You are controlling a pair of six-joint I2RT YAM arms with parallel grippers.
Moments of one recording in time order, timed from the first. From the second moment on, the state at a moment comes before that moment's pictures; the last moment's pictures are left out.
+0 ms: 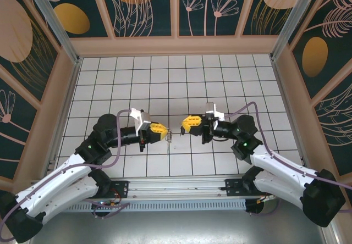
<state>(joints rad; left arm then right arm) -0.75 0.74 0.58 0.05 0.65 -0.14 0.72 0.91 0.41 0.77 -0.76 0.31</state>
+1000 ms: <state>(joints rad) -0.75 0.76 0.58 0.07 0.73 -0.11 0.85 0.95 0.41 0.78 -0.72 0.29</state>
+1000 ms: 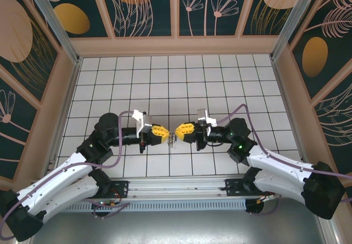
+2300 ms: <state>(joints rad) -0.75 0.75 0.58 0.09 0.74 -0.11 0.86 0.96 0.41 0.83 -0.73 0.30</state>
